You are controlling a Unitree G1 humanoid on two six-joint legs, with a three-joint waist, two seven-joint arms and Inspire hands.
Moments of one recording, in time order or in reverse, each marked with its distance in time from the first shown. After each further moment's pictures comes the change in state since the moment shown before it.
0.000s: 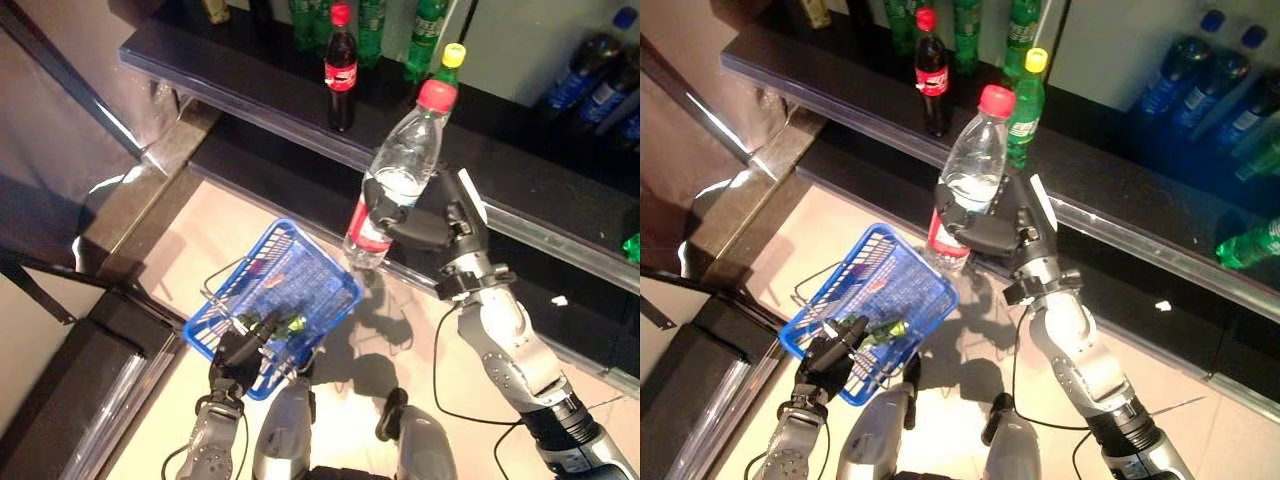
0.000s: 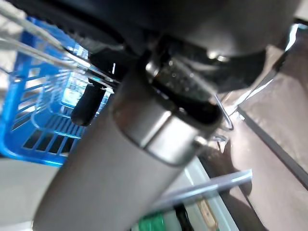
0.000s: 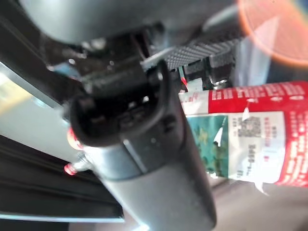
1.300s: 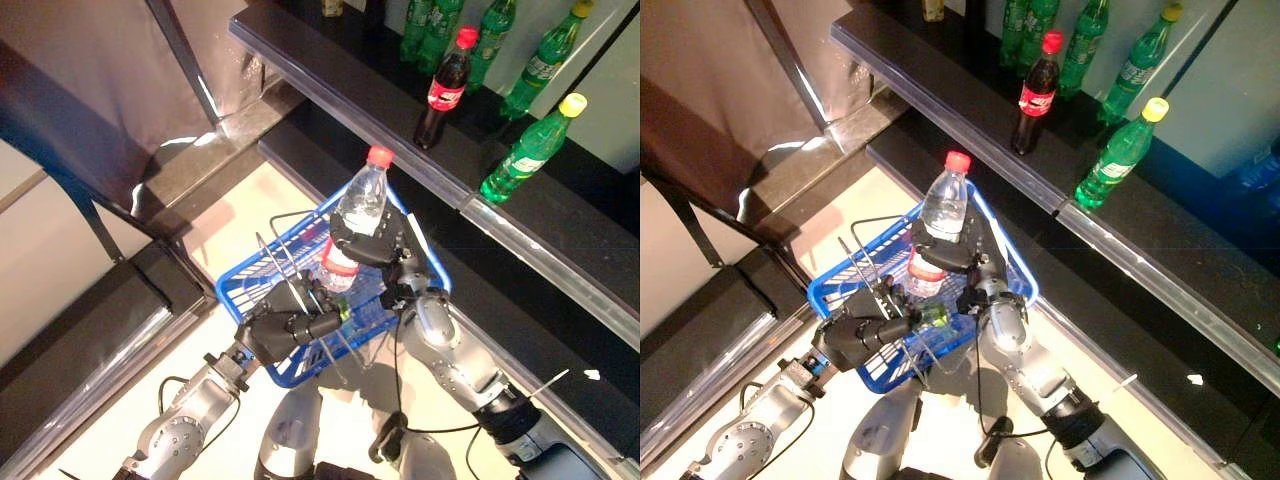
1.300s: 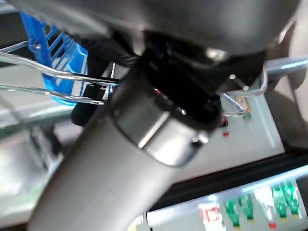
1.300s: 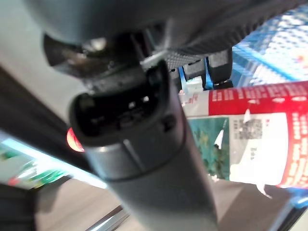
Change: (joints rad) left arm -0.052 0.343 -0.149 -0.485 -0.077 0.274 -0.329; right arm -0.090 0.167 0.236 0.333 -0.054 0.049 -0.323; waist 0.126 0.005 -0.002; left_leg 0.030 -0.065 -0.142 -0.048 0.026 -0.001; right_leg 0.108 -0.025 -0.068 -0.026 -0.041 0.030
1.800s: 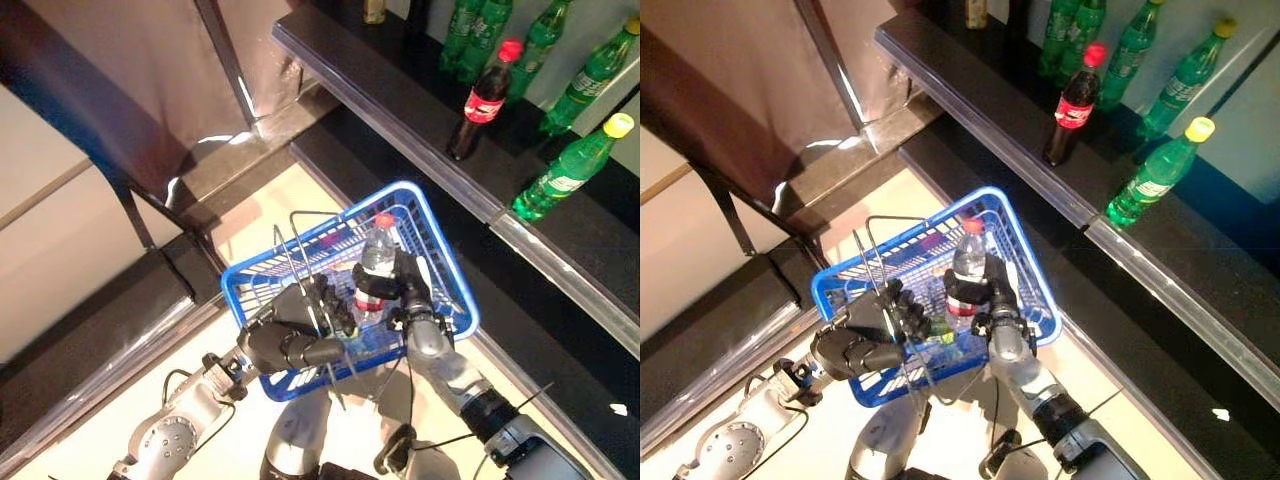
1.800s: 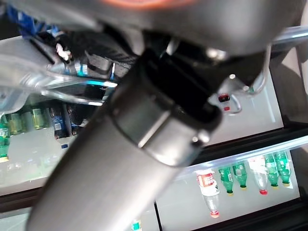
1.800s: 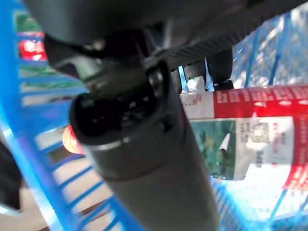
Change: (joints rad) left arm 0.038 -0.008 0.070 -0.049 0.000 0.128 -0.162; right arm 0.034 0.059 -0.015 0.359 -0.148 0.001 -0.025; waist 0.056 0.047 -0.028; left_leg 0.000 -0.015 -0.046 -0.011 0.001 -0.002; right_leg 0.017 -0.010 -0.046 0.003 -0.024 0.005
